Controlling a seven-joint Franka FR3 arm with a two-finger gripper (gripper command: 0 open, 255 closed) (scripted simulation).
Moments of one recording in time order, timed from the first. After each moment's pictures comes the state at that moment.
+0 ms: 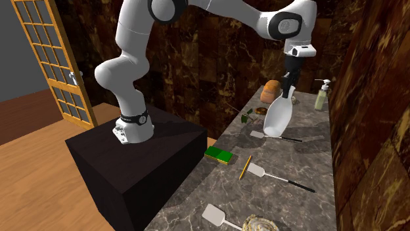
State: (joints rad) arm 0.29 0.49 0.40 -1.51 -0.25 1.99 0.87
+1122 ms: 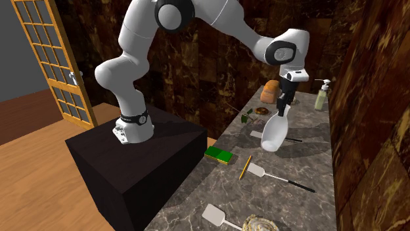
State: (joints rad) arm 0.30 0.59 0.38 -1.60 -0.30 2.17 0.91
